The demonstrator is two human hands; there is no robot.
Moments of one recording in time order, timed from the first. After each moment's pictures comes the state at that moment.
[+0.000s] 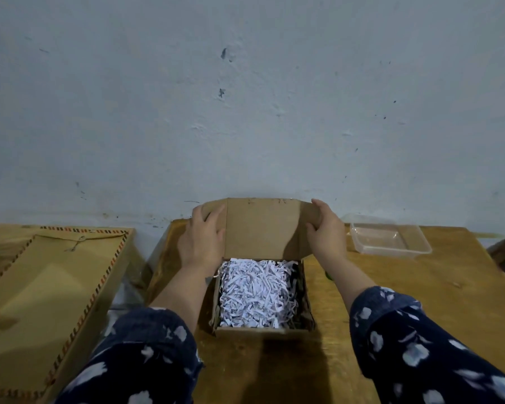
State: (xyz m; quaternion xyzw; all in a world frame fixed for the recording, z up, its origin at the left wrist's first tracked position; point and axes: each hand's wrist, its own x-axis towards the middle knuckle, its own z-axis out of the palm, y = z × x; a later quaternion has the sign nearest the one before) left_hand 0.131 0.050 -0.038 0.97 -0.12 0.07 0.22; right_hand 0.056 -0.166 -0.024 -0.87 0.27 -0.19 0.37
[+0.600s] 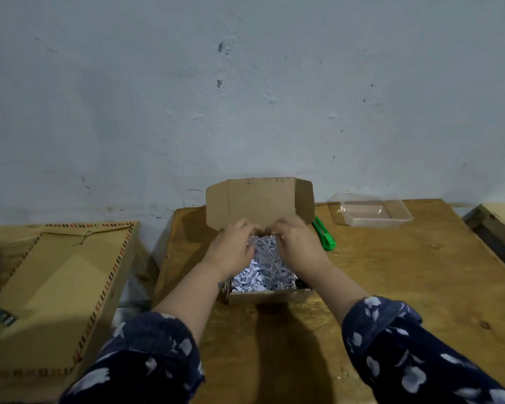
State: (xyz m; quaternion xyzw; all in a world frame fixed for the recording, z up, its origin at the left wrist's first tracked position) left_hand 0.073 0.054 -0.030 0.90 -0.36 -0.07 0.23; right_hand 0.002 -0.092 -0.029 -0.98 0.05 -0.16 0.14
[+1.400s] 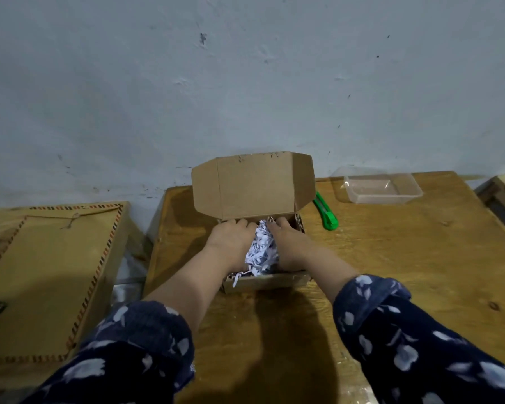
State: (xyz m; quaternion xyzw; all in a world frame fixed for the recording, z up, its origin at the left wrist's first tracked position) left_hand 0.075 0.037 -0.046 0.89 -0.43 -0.10 -0.12; right_hand 0.007 -0.092 -0.050 -0.96 0.10 0.19 0.17
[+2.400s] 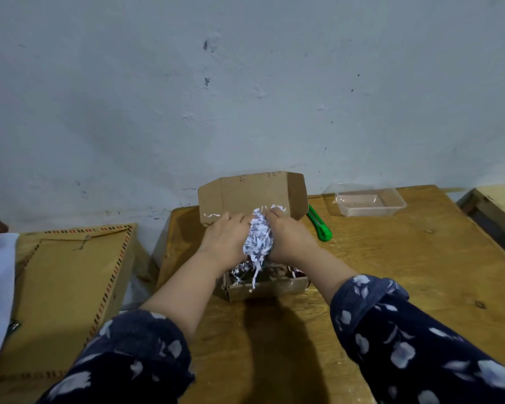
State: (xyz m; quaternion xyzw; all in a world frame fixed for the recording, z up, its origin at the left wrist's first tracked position) left_hand 0.070 0.053 -0.011 0.92 -0.40 -0.01 0.01; right_hand 0.008 -0.084 -0.017 -0.98 0.09 0.00 0.15
